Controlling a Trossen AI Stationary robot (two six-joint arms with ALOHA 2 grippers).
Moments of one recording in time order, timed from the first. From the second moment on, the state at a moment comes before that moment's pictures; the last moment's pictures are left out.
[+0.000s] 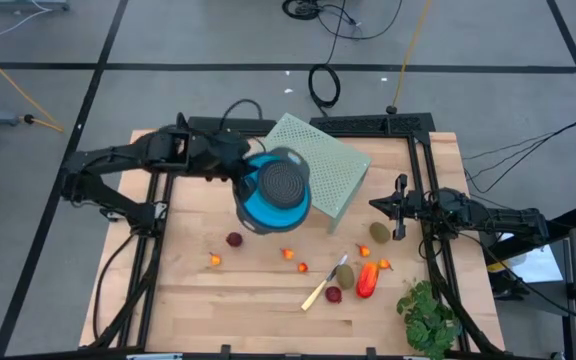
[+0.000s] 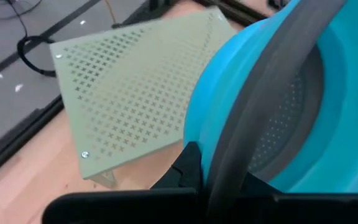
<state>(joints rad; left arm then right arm) 0.08 1.39 1.62 -0.99 -0.25 -0.46 -0.06 0.01 0.02 0.04 0.05 -0.03</state>
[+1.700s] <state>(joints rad) 0.51 1.51 1.70 -1.00 0.29 -0.74 -0.06 0.01 0.02 0.04 0.05 -0.05</state>
